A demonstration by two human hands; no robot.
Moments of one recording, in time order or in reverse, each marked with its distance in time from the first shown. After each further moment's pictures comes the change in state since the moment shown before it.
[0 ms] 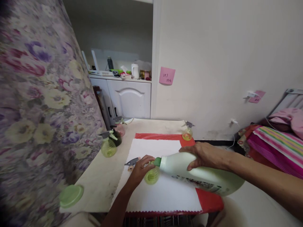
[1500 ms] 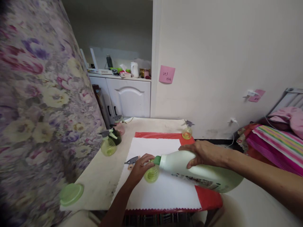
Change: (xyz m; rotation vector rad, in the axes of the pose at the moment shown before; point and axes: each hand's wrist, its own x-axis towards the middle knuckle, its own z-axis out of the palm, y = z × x) left_hand 0.000 0.004 -0.001 0.014 0.002 -0.006; right_hand 0.000 -0.002 -0.004 0.027 -0.028 0.003
